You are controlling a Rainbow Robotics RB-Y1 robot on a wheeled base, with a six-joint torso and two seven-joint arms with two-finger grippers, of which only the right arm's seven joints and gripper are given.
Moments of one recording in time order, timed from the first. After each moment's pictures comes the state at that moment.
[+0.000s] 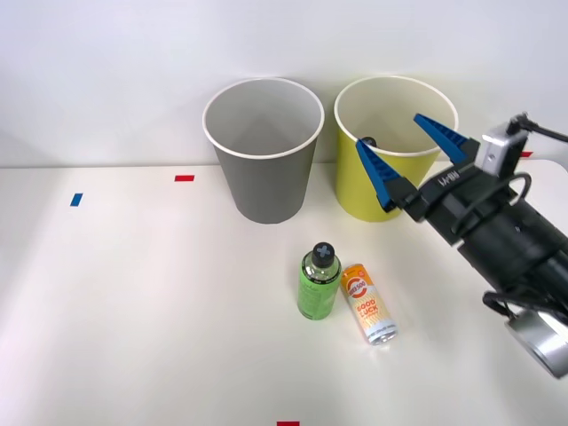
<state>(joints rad) 0.03 -0.75 0.29 -2.06 -0.10 -0.15 0.94</state>
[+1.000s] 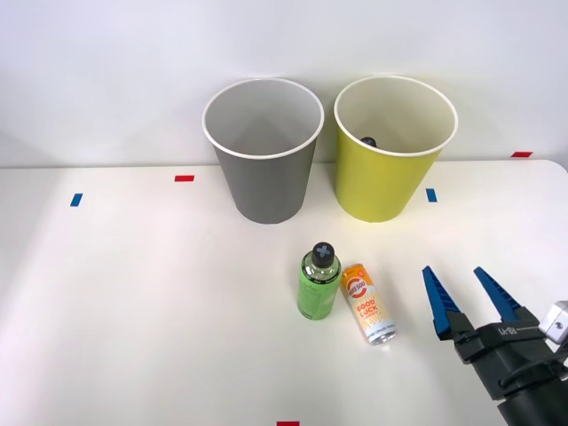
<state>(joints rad) 0.60 -0.47 0.20 -2.03 -0.17 -0.33 1.01</state>
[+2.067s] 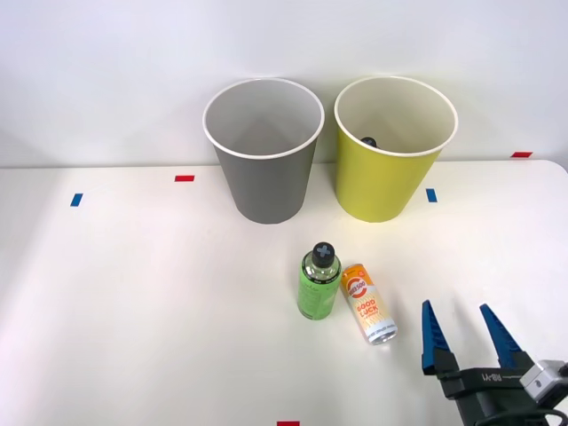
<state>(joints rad) 0.67 -0.11 0.08 -1.78 0.25 -0.63 0.93</state>
